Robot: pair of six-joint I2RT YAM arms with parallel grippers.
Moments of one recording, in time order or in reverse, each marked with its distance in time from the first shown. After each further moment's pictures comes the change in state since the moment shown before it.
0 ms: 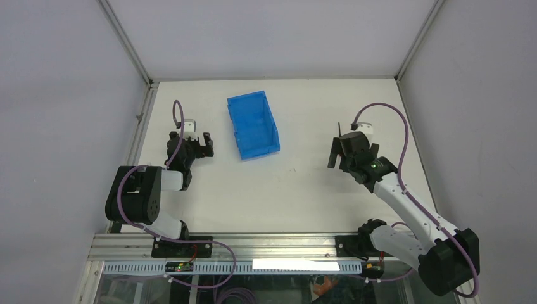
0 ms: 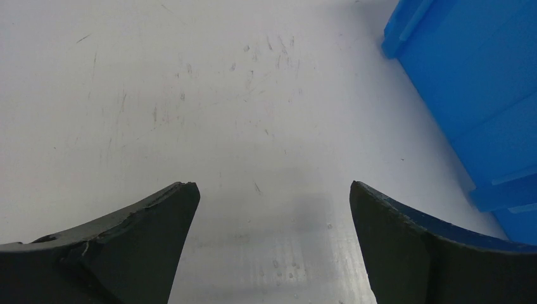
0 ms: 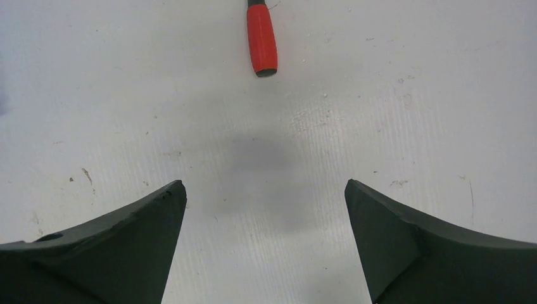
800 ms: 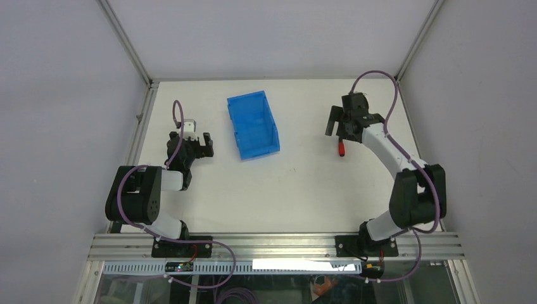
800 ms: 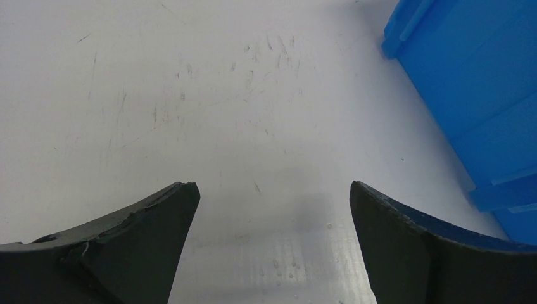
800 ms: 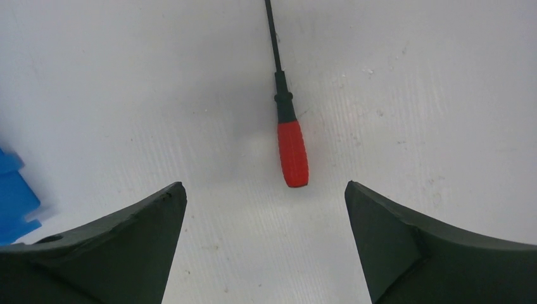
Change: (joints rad) left arm 0.000 0.000 0.000 0.000 0.000 0.000; right arm -0.203 0.464 0.376 0.045 -0.185 -0.078
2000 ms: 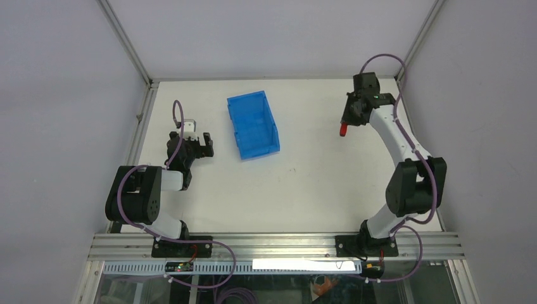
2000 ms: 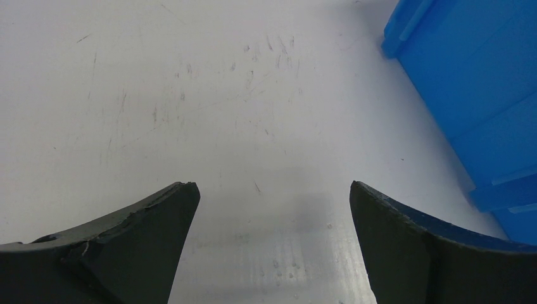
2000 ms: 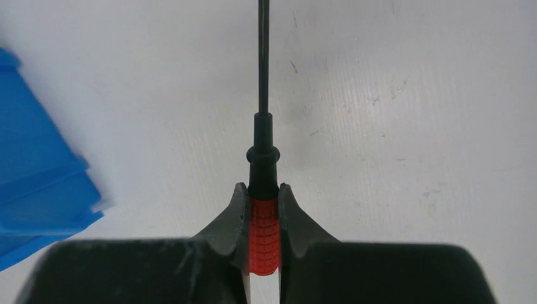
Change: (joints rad) left arm 0.000 0.000 0.000 0.000 0.000 0.000; right arm -0.103 0.205 0.264 -0.170 -0.156 -0.022
